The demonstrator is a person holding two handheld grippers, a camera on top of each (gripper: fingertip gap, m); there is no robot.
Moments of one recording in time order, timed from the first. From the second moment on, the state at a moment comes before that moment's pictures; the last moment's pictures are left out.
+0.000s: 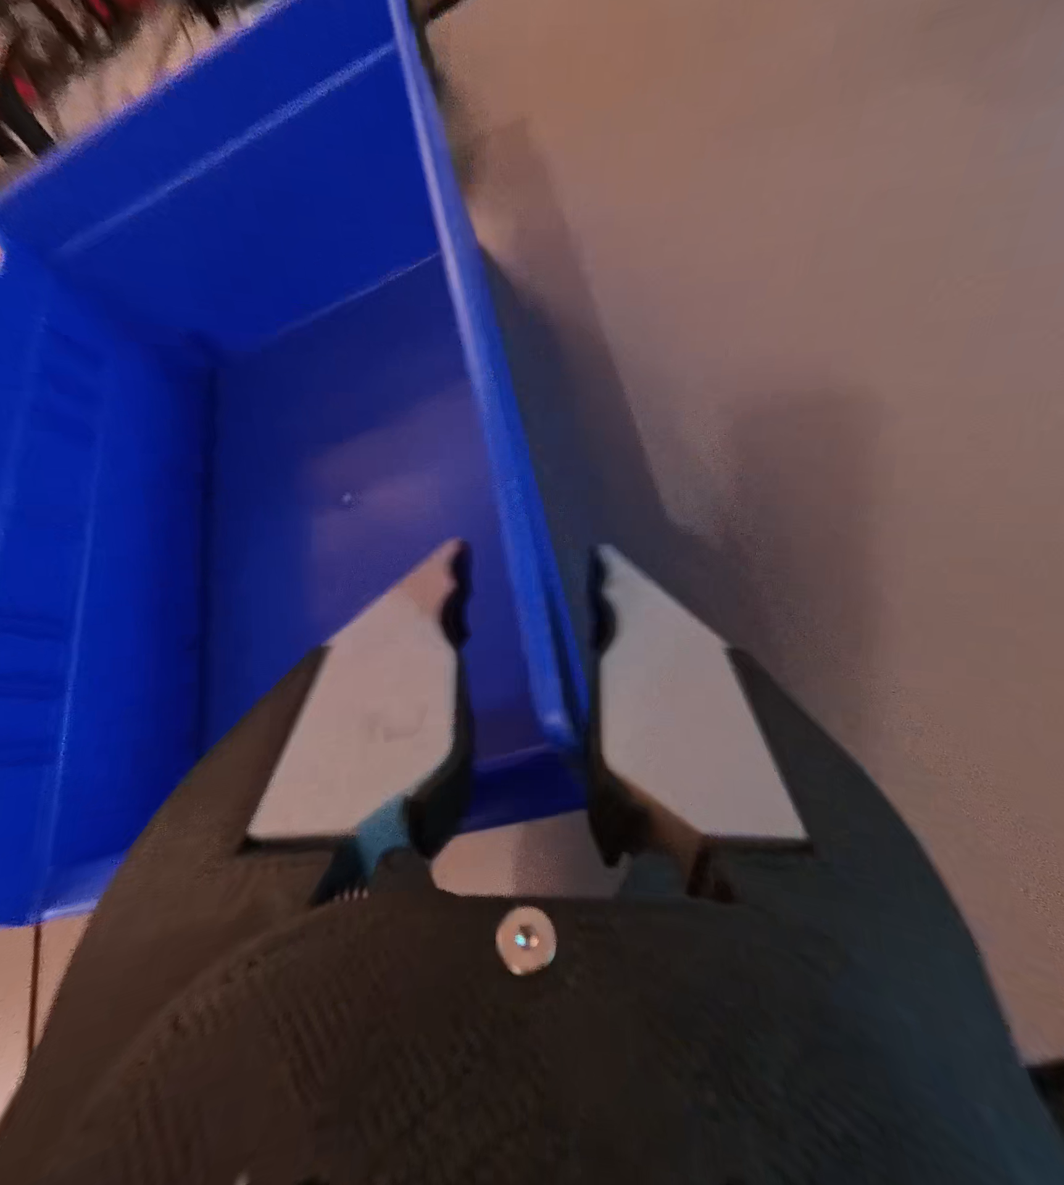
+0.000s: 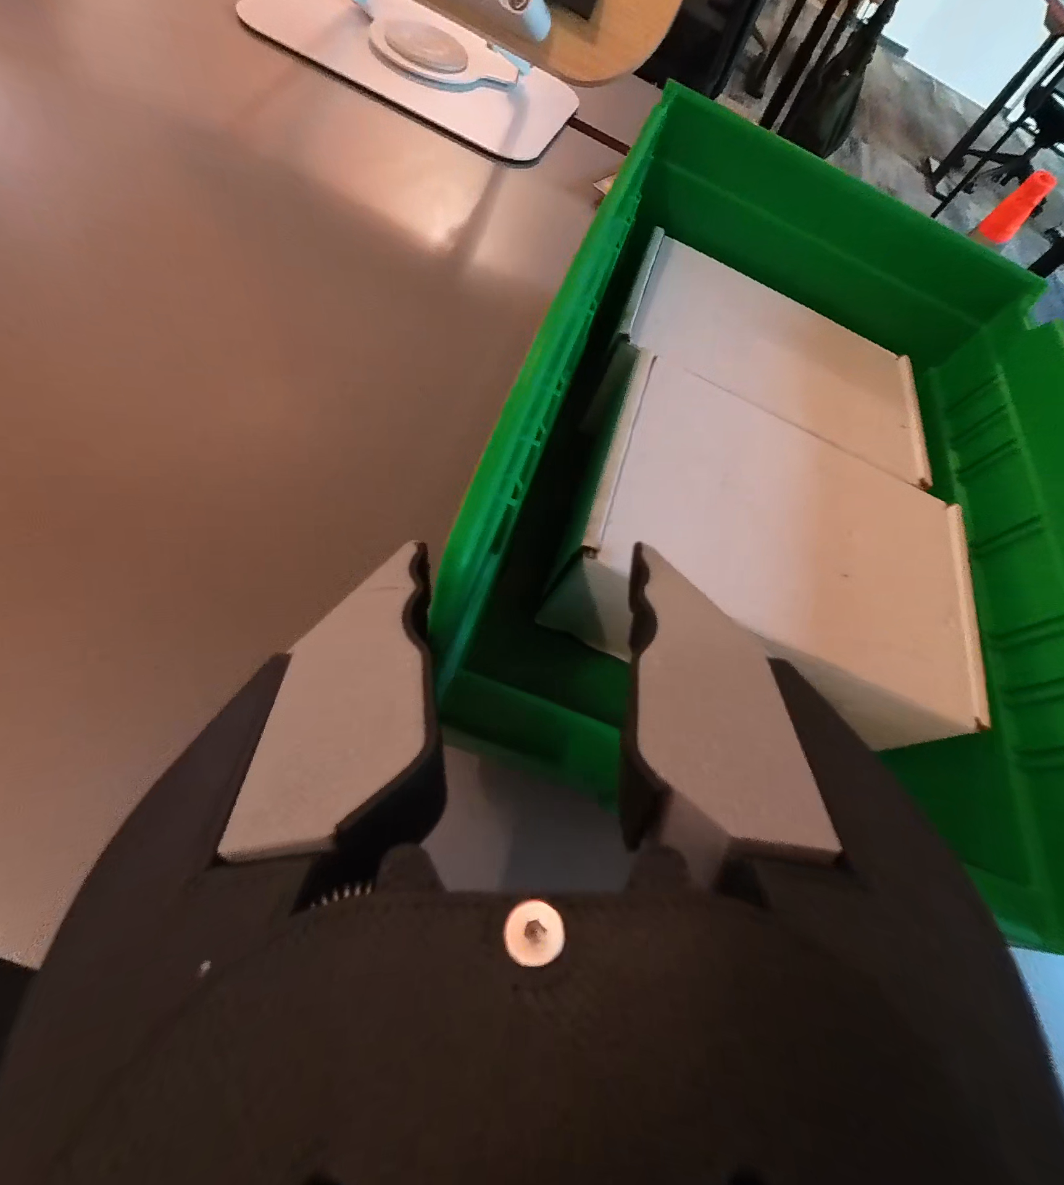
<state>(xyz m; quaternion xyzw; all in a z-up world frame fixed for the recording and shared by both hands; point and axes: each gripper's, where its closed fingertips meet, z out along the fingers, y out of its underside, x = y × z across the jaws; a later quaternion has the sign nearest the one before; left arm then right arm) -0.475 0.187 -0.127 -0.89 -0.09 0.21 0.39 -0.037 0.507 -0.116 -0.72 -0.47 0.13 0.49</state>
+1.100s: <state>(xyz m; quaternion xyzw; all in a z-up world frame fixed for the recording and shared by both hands) -0.429 0.133 0.050 -0.75 -0.08 0.31 0.58 -0.337 0.207 -0.026 -0.55 -0.60 0.34 0.47</state>
